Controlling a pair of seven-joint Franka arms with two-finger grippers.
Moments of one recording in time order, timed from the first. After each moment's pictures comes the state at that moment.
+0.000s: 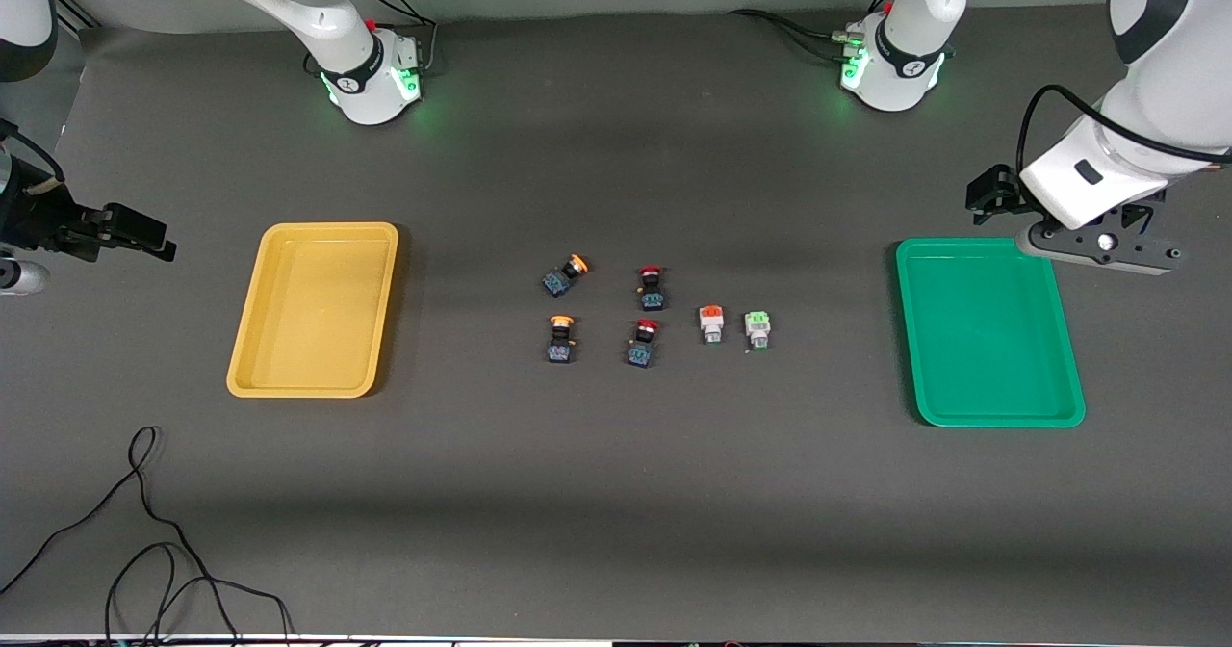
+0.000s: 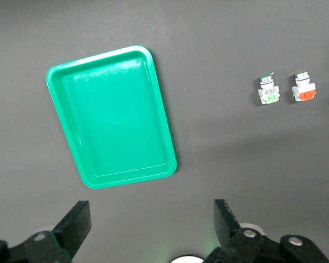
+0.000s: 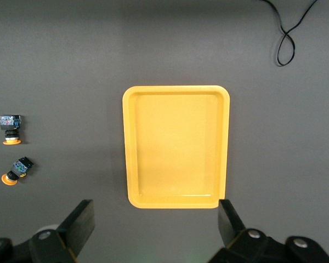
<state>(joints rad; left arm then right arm) -0.19 -0.01 0.02 -1.69 0.07 1.57 0.04 0.01 0.02 -0.07 -1.62 0.01 1.58 -0.01</state>
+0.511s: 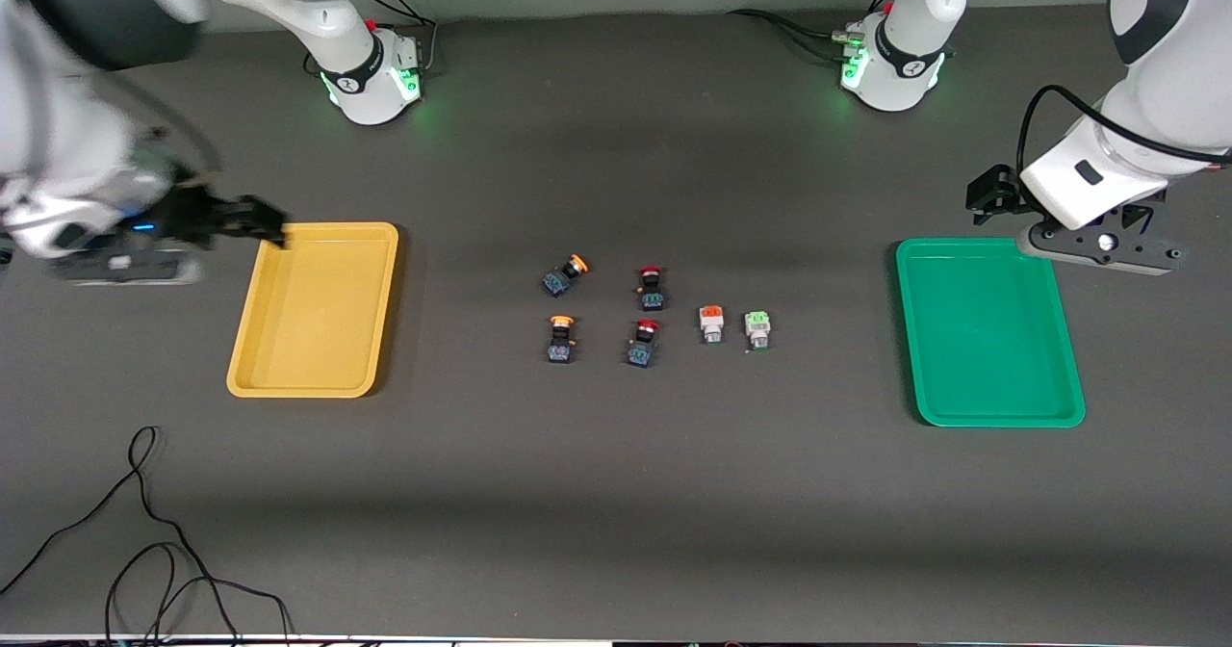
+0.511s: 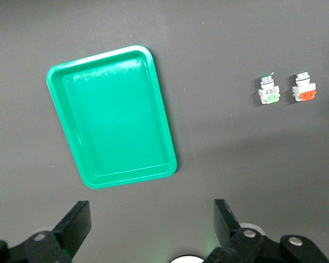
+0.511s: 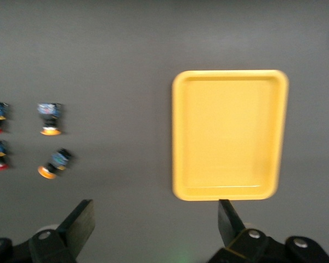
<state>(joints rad) -0.19 -0.01 0.02 -1.69 0.07 1.57 0.04 0.31 0.00 -0.05 -1.73 0.01 1.66 0.34</state>
